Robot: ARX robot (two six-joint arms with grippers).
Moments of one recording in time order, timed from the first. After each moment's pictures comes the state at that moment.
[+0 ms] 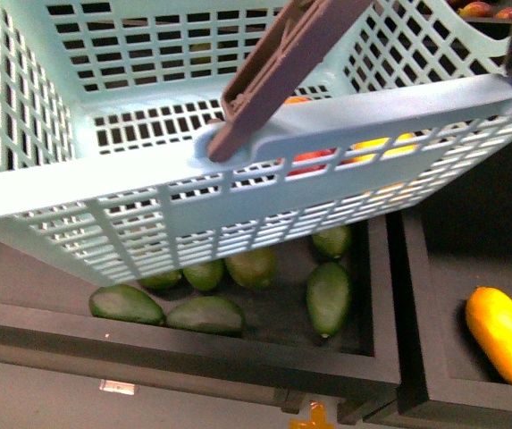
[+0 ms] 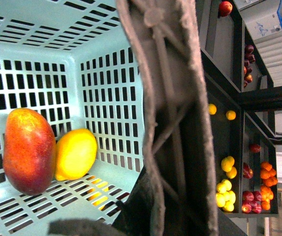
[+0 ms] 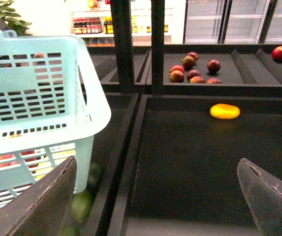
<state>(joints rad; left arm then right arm) -0.61 1.62 1.36 -0.23 0.07 -1.01 0.00 0.01 0.02 0.00 0.00 0.00</state>
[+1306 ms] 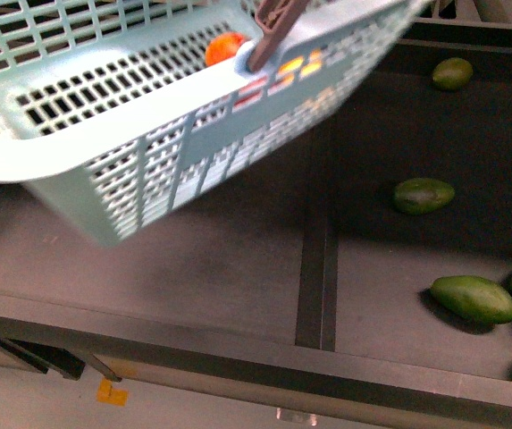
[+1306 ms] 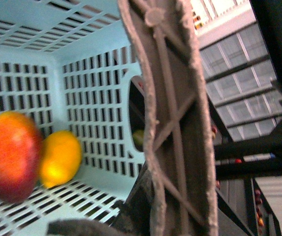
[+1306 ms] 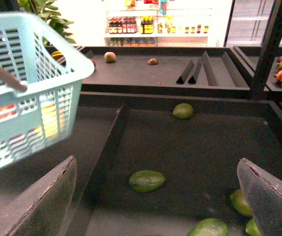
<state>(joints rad) -0.57 1.72 1.37 0.05 -0.32 -1.11 0.00 0.00 0.02 0.00 0.00 0.00</state>
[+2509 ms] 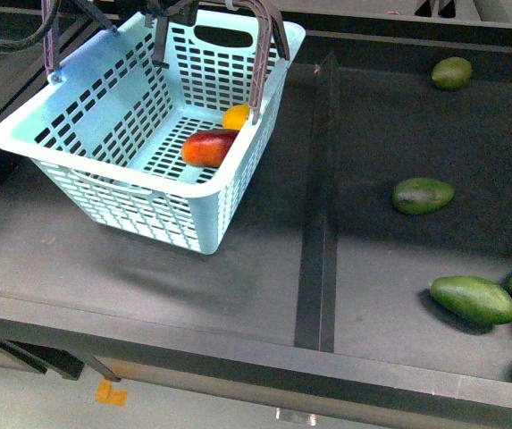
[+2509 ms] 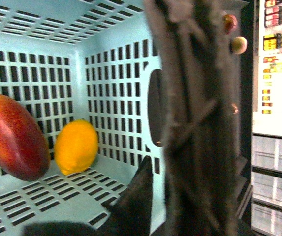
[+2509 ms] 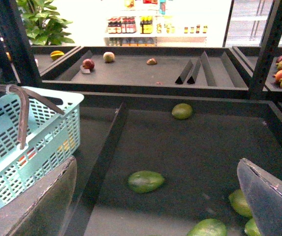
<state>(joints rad) -0.33 2.43 1.88 -0.05 -0.34 -1.55 0.00 0.00 0.02 0.00 0.00 0.00</state>
